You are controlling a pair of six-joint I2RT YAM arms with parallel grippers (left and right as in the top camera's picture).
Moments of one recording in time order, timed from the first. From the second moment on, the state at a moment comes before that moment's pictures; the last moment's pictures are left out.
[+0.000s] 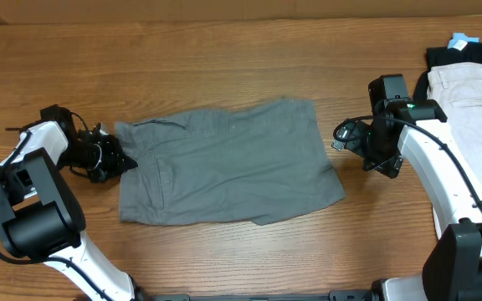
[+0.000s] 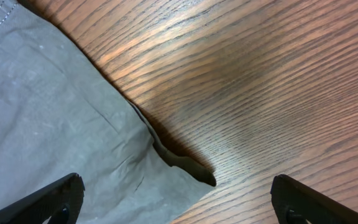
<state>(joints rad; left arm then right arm) 0.41 2.04 1.26 -0.90 0.52 -0.15 0.07 1.62 1.23 -1.05 -0.05 0.57</state>
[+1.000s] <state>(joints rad) 0.22 2.08 2.19 -1.66 0.07 -0.37 0.07 1.62 1.23 -1.05 -0.05 0.57</state>
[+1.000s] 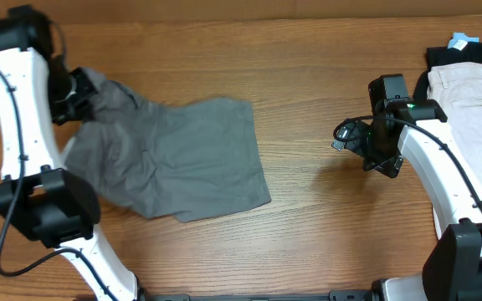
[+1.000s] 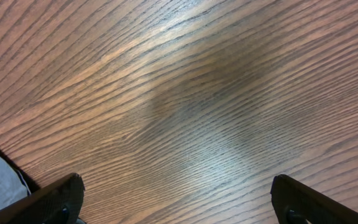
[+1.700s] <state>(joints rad) -0.22 2.08 2.08 -1.44 0.07 -0.49 0.07 1.62 1.23 -1.05 -0.05 0.57</state>
